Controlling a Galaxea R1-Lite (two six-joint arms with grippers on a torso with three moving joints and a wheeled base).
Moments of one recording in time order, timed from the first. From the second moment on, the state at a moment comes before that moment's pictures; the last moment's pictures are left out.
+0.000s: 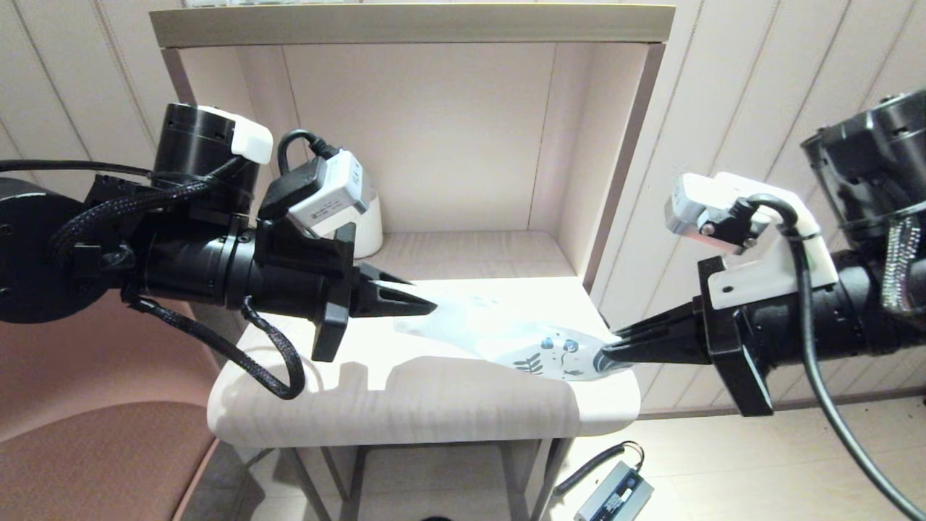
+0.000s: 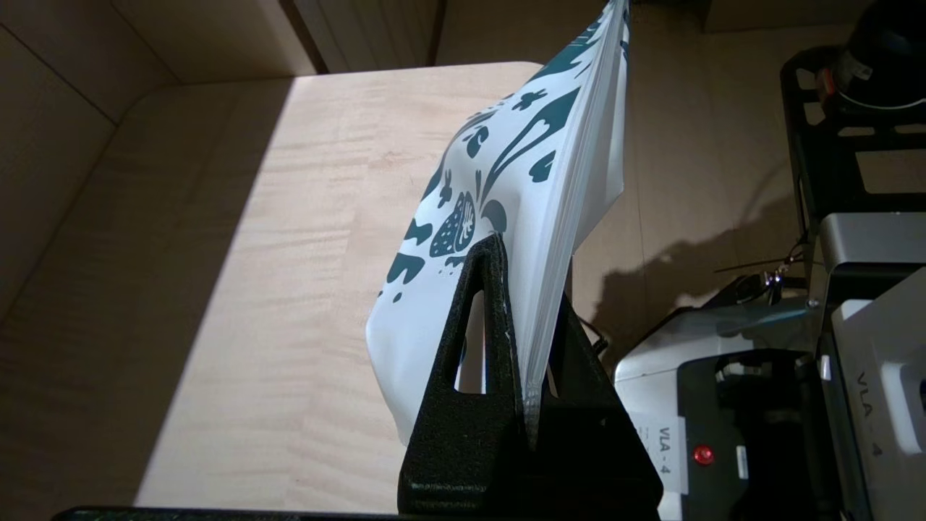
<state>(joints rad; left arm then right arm) -0.49 1.65 -1.24 0.09 -0.80 0.66 0.48 1.43 -1.26 0.47 0.43 -0.41</state>
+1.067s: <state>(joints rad) -0.49 1.65 -1.22 0.08 -0.82 0.66 0.47 1.43 -1.21 0.43 0.43 -0.42</state>
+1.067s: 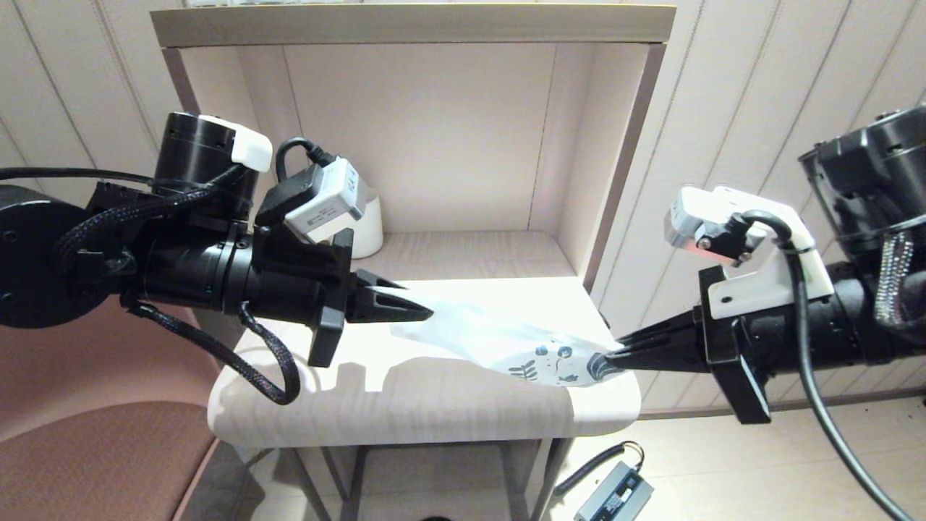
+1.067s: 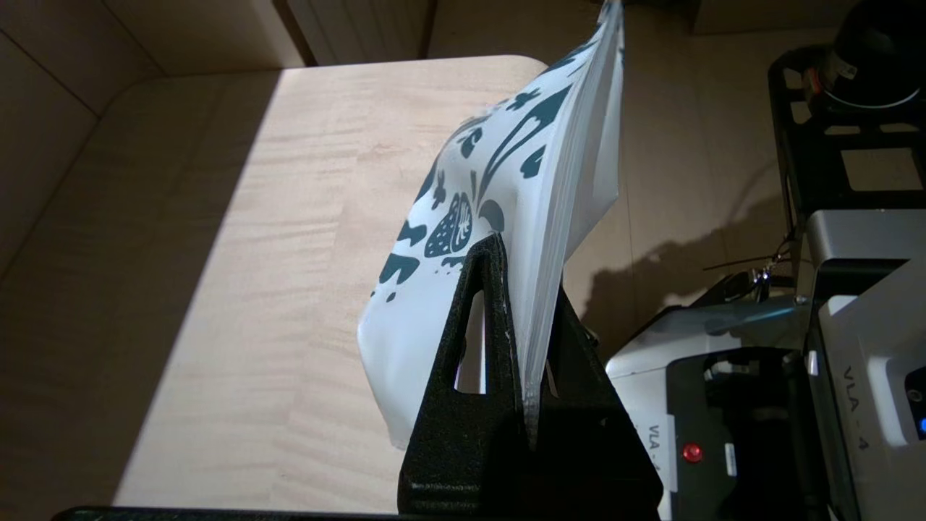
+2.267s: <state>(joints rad) -0.49 1.65 -1.22 0.08 -0.82 0.66 0.47 1.46 -1.20 0.37 0.43 -0.41</state>
